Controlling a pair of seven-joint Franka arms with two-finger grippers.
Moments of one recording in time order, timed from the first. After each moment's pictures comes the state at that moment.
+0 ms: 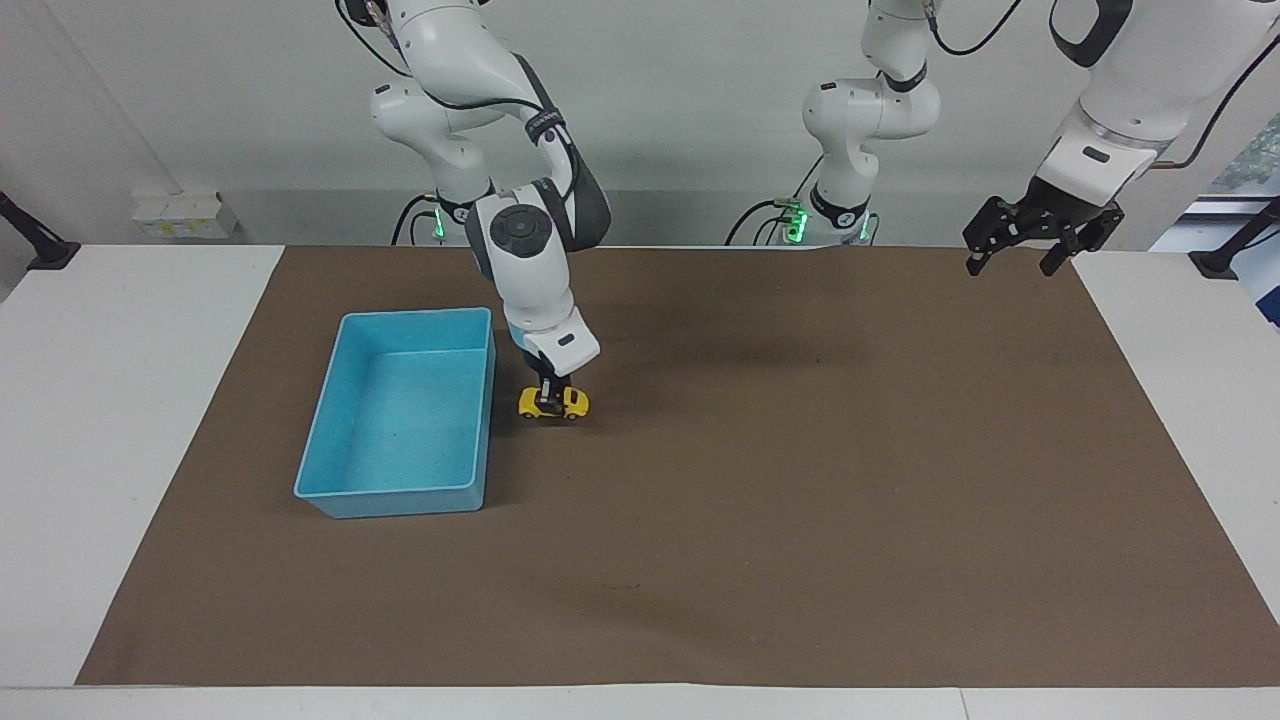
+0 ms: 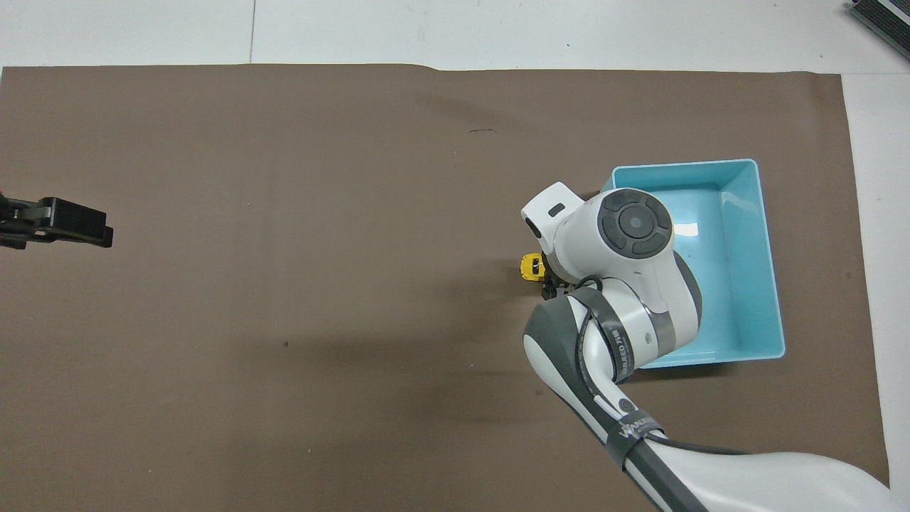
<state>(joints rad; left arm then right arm) -0.03 -0.02 -0.03 -1.56 -0.02 1.53 -0.01 0.37 0.23 0.02 -1.94 0.02 2.20 -1.05</state>
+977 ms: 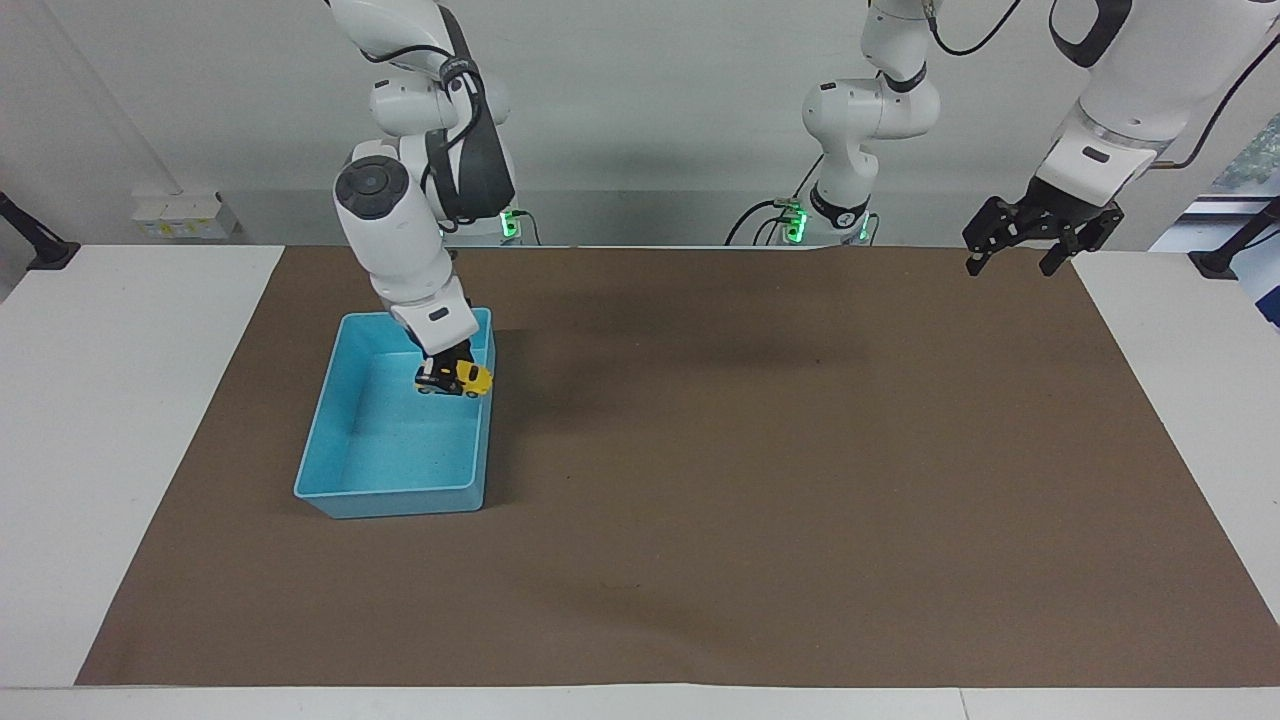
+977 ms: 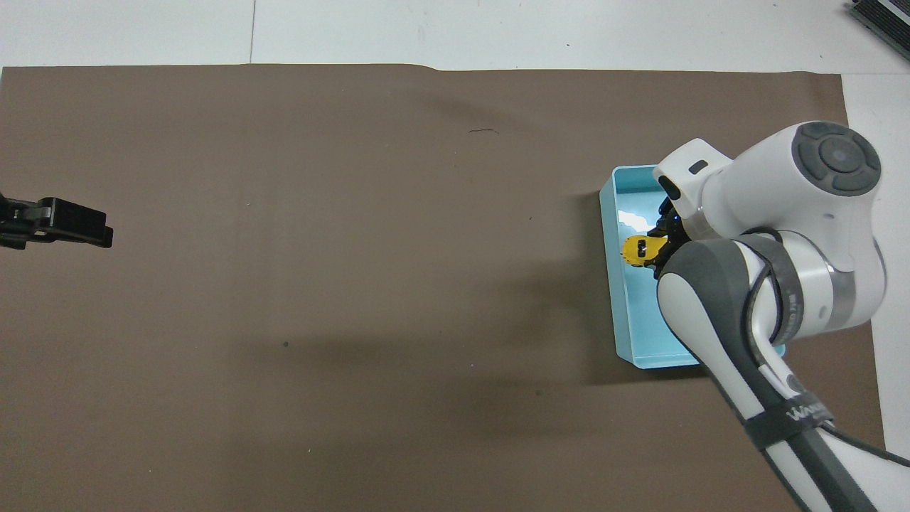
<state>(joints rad) -0.03 -0.02 -0.03 -1.56 -0.02 1.53 -0.01 0.14 0.12 0.00 -1.89 0.02 1.96 -1.25</state>
